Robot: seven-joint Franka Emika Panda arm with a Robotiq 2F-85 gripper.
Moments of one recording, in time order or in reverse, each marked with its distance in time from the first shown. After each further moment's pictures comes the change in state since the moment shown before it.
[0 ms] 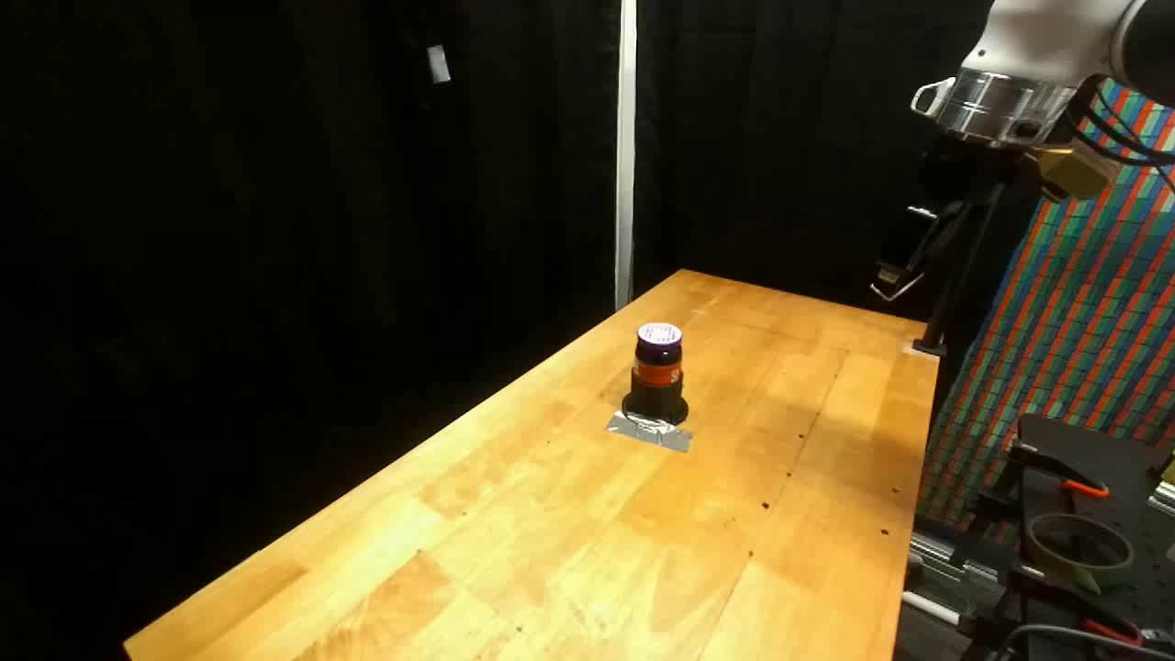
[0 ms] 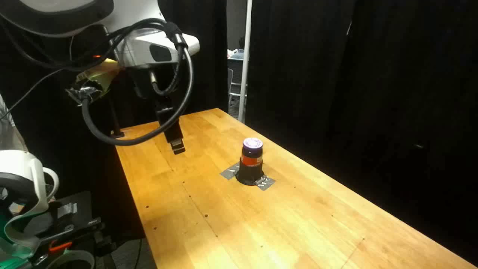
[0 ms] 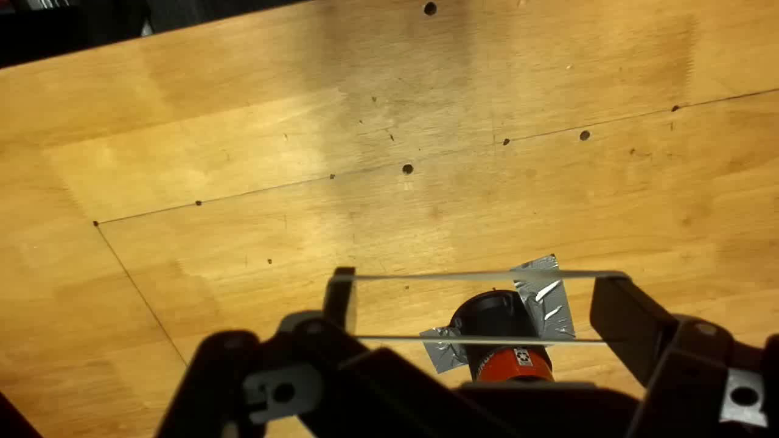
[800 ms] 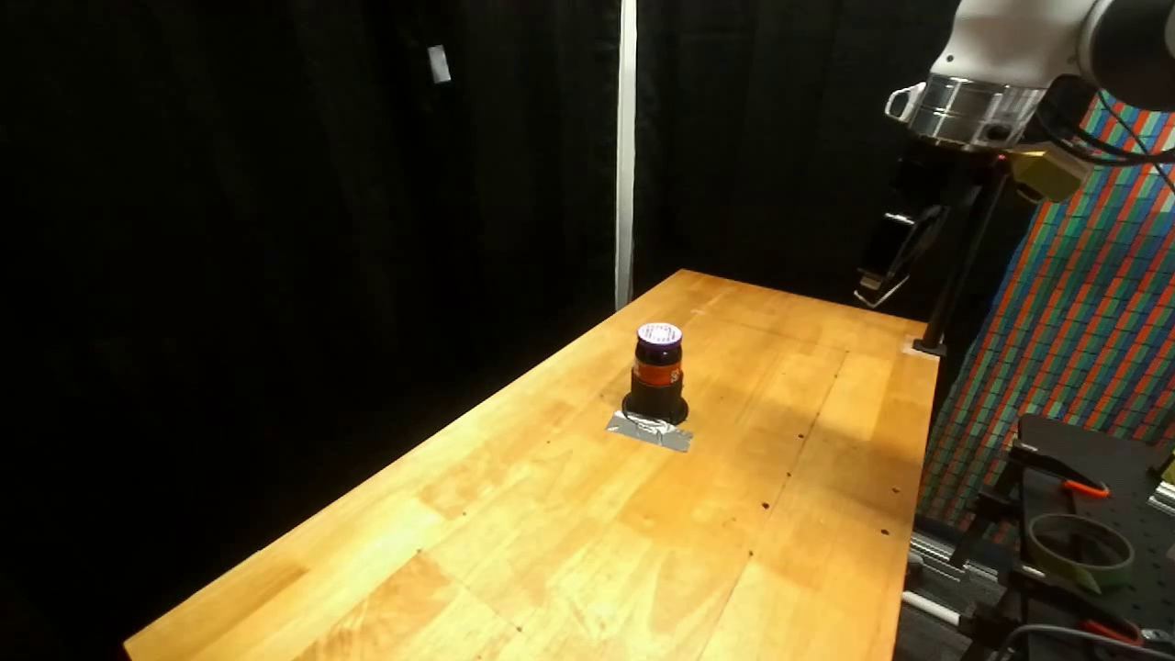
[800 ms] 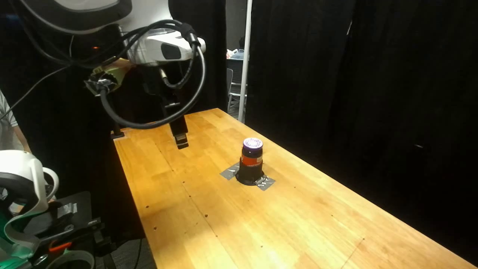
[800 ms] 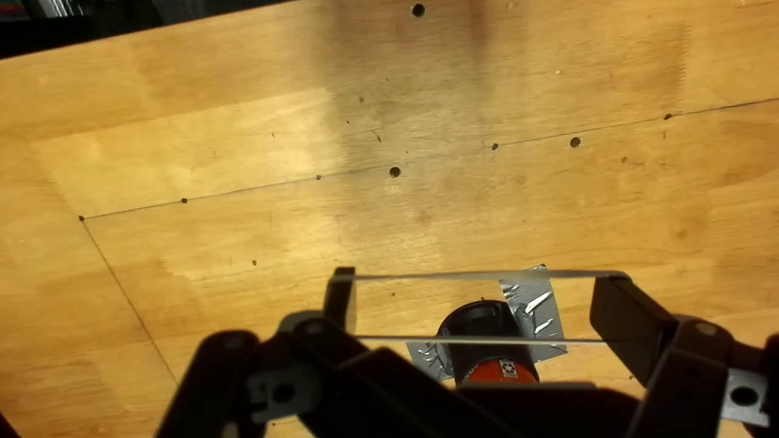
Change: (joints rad) arm 0.001 0.089 0.045 0.083 -0.023 -0.043 0.042
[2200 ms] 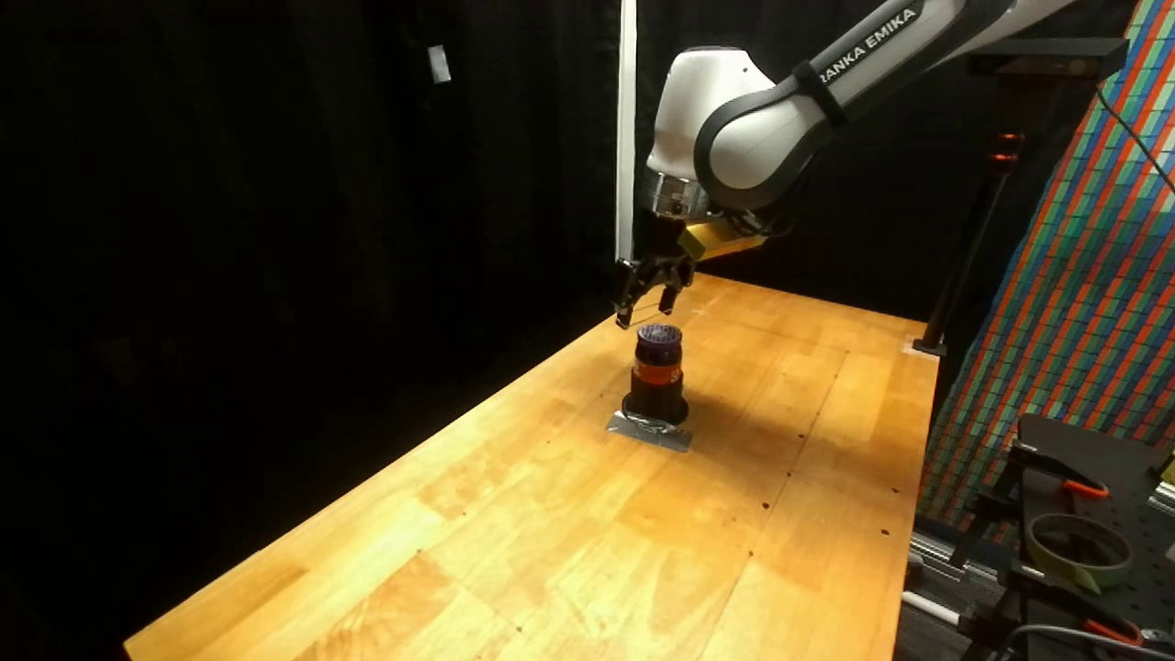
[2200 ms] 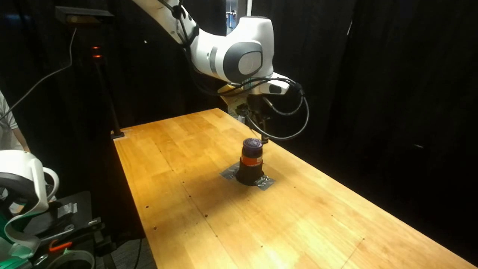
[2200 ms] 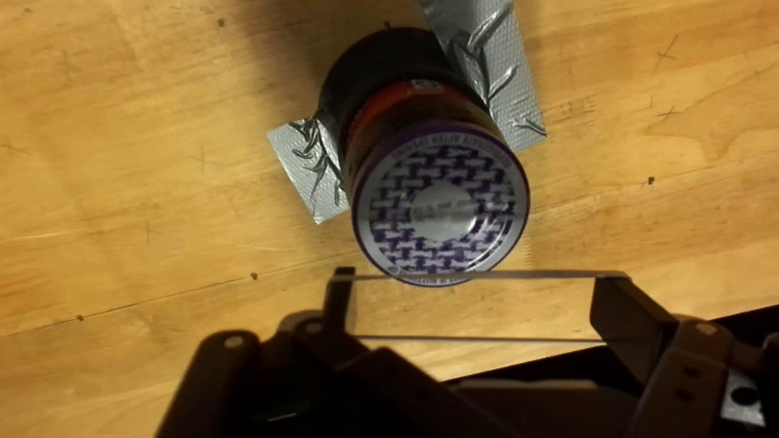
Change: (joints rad) arm 0.082 0.914 -0.084 0.876 -0.062 0.075 0.094
